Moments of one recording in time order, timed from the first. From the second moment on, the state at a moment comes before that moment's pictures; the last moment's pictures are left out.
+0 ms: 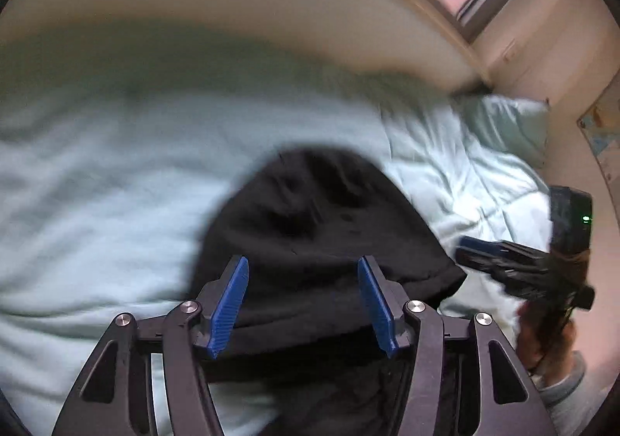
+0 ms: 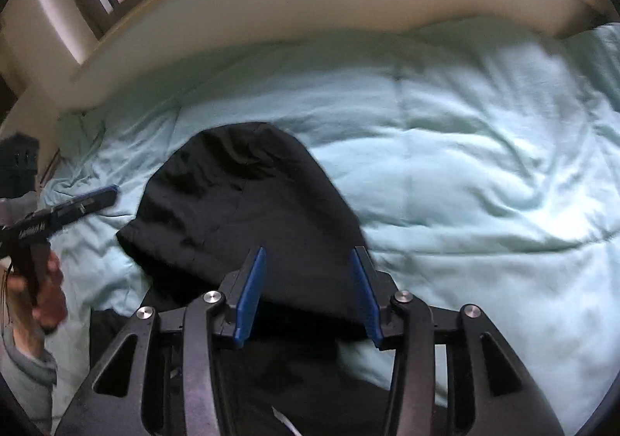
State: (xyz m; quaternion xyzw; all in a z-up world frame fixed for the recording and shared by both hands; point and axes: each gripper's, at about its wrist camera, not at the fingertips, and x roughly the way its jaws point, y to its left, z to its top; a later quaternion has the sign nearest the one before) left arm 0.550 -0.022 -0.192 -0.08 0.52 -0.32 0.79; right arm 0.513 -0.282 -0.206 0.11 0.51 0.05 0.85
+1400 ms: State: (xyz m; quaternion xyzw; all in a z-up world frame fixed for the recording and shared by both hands) left arm 0.631 0.025 -0.261 -0.13 0.58 -0.41 0.69; right arm 0.577 -0.320 -0.250 0.14 0.54 0.19 0.81
